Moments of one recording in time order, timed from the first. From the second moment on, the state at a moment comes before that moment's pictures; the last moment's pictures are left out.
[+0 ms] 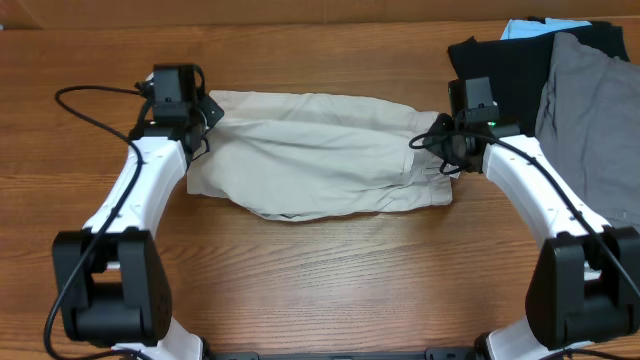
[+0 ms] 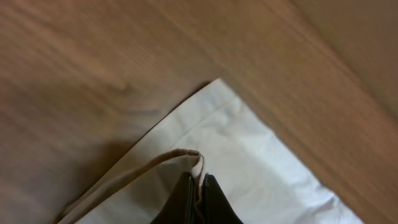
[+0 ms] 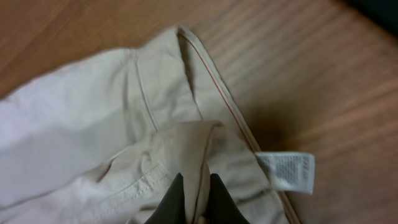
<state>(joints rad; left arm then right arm) -0.01 1.77 1.24 -0.33 -0.10 -0.75 0.14 1.73 1.22 -0.63 0.05 0.69</state>
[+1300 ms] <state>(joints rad) -0.03 1.86 1.38 -0.70 0.04 -0.23 0.13 1.76 1.32 -0.77 -0.05 0.38</state>
